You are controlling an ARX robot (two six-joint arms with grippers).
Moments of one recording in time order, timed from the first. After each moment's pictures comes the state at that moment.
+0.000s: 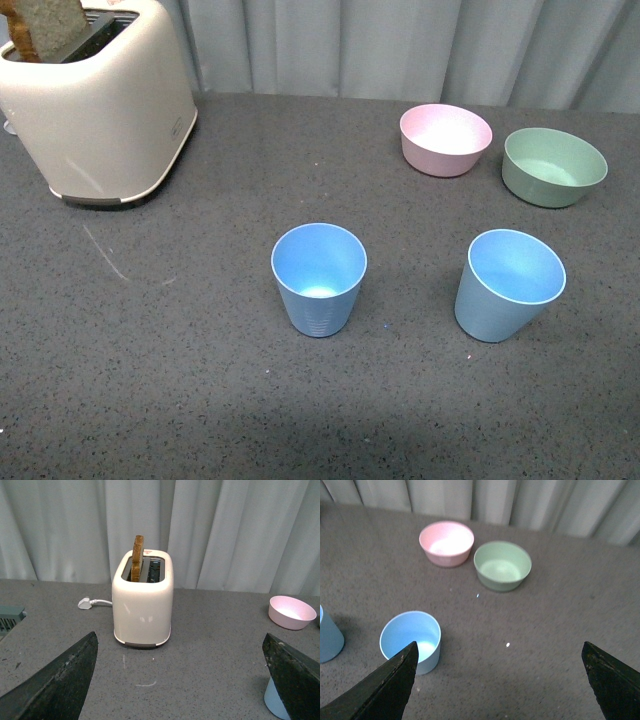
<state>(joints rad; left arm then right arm) 0.00 0.00 0.02 0.00 0.00 0.00 0.03 0.83 0.24 0.18 -0.02 -0.09</state>
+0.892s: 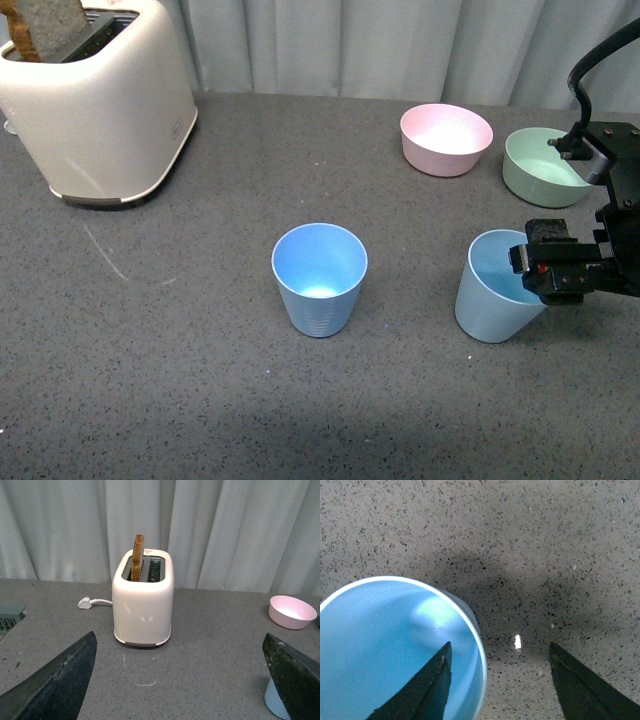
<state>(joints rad) 0.00 0.00 0.02 0.00 0.00 0.00 0.16 1.87 0.83 -0.05 -0.01 0.09</state>
